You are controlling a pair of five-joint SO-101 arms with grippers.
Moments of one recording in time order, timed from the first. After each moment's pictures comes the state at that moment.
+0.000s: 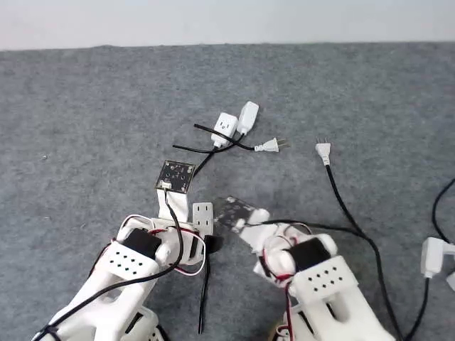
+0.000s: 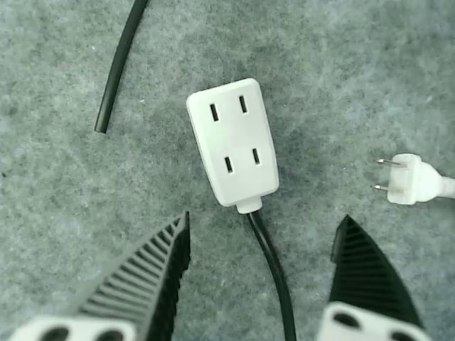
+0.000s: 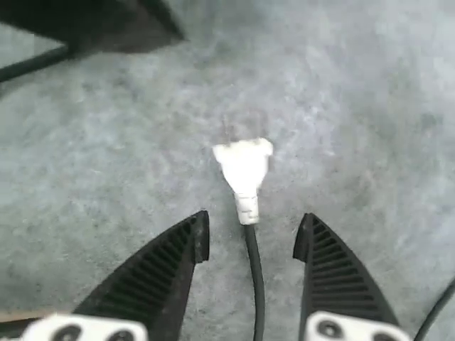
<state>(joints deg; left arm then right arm) 20.5 -42.0 70.9 54.0 17.0 -24.5 -56.3 71.4 67.7 34.4</state>
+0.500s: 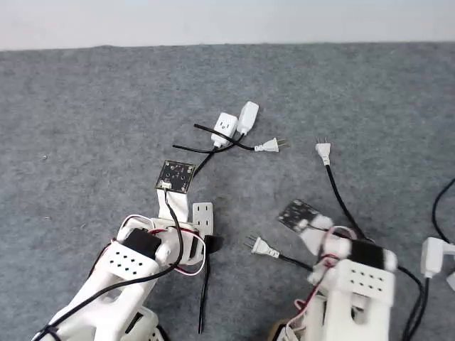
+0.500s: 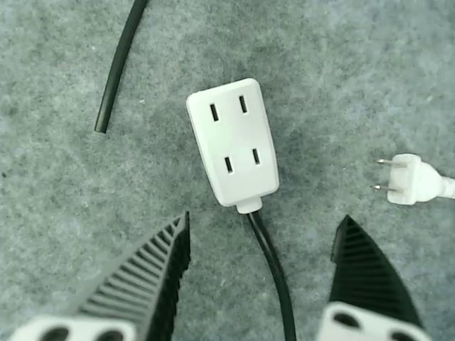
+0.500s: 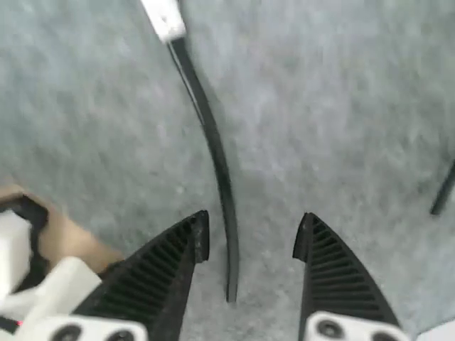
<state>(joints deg) 20.5 -42.0 70.9 54.0 17.0 18.5 -56.9 73.1 77.9 64.3</state>
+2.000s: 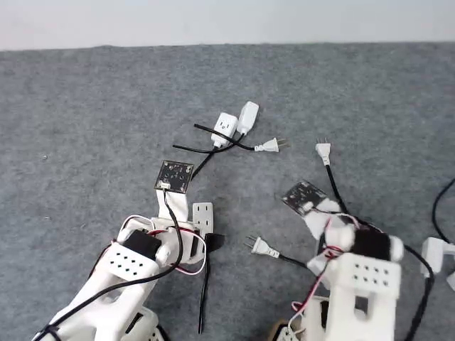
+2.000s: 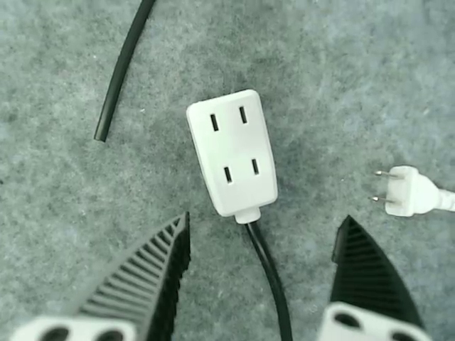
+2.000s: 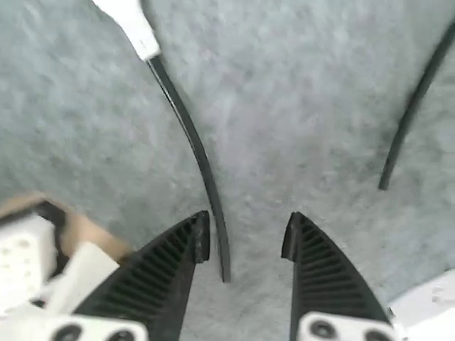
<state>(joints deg) 20.5 -42.0 72.0 51.1 18.1 8.6 -54.2 60.6 86.1 49.9</state>
